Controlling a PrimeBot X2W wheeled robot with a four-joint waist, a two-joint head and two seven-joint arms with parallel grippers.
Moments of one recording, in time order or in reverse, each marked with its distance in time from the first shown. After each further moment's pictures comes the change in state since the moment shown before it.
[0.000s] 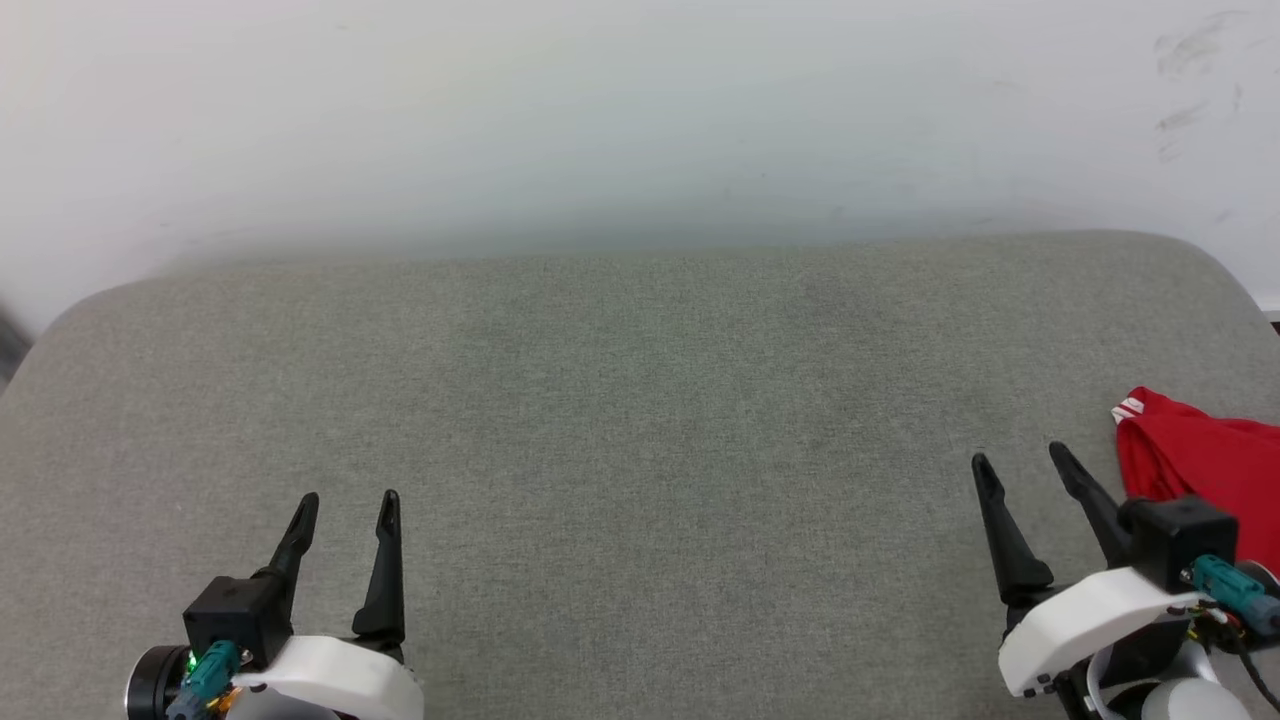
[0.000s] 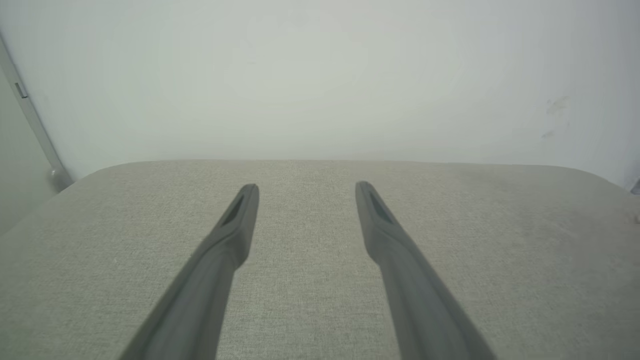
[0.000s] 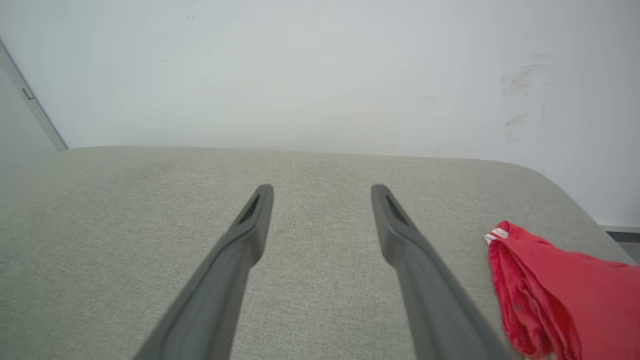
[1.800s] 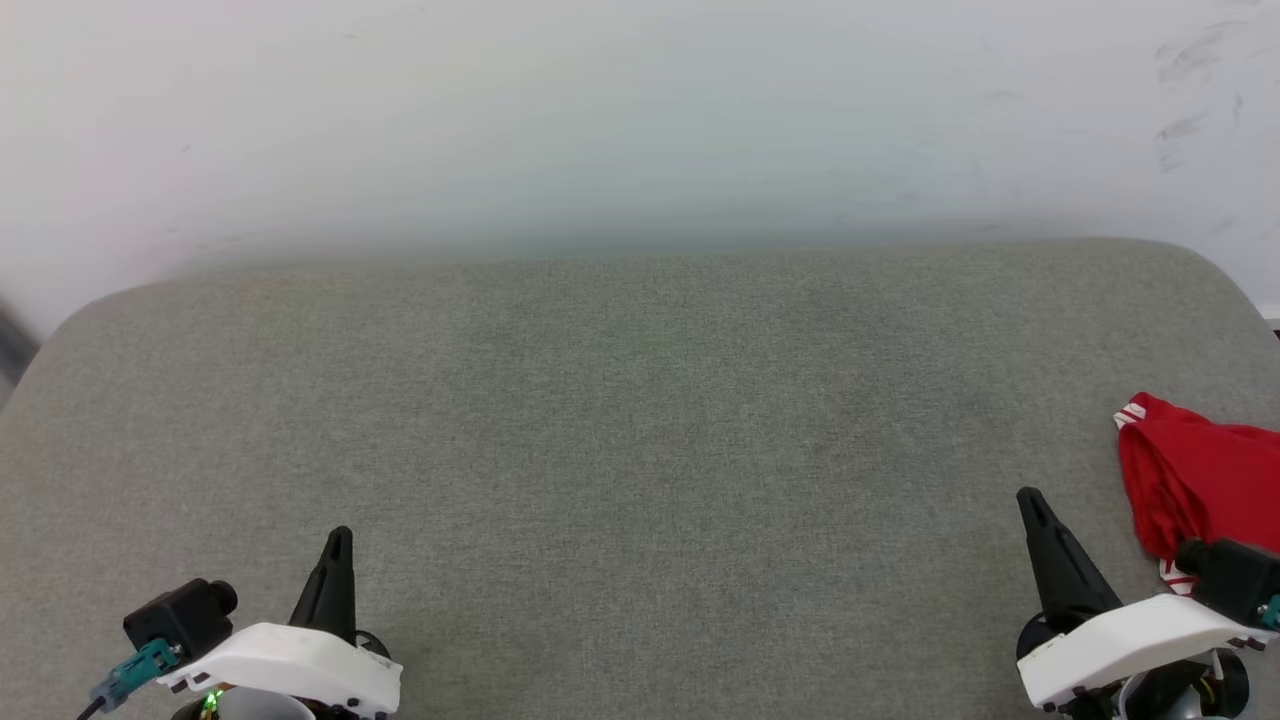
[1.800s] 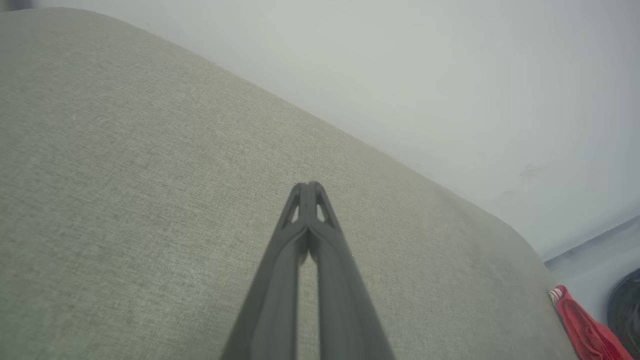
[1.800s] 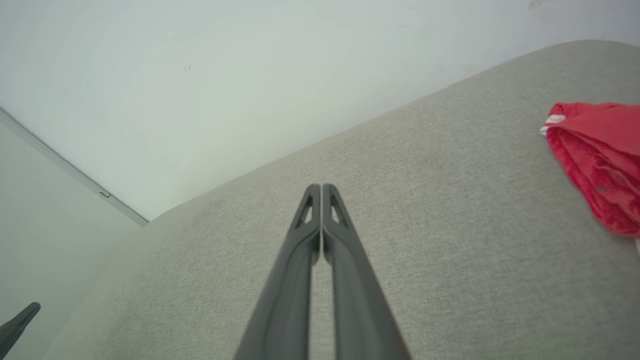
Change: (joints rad) left arm 0.010 -0.146 0.192 0.137 -0.291 -0.188 0.107; right arm 0.073 0.039 -0.038 0.005 0.411 0.000 0.042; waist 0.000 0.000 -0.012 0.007
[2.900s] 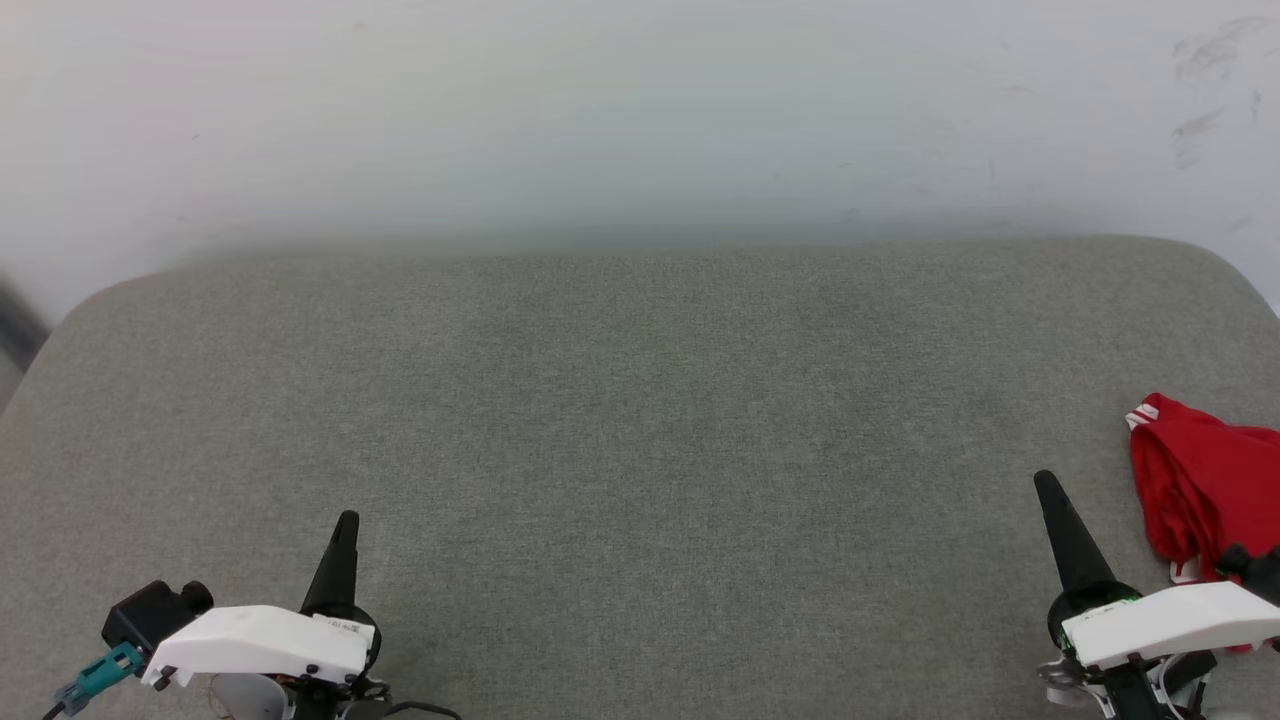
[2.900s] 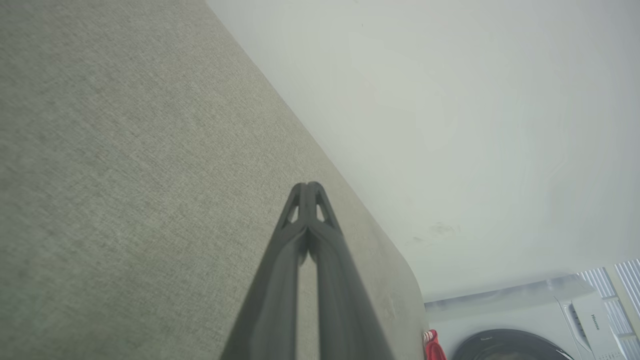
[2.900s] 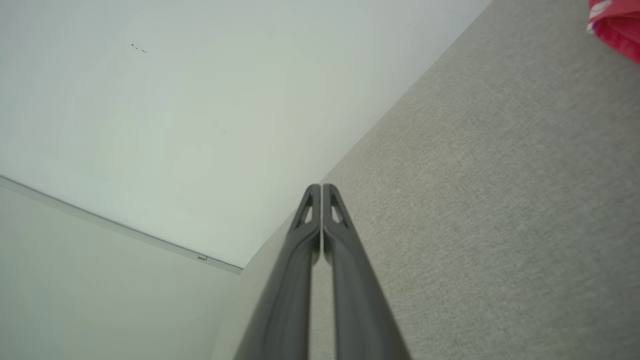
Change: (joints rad) left arm -0.035 -0.091 0.124 0.024 -0.332 -0.092 0.111; right arm -0.041 0.013 -0.041 0.056 0.447 0.000 0.040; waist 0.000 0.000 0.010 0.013
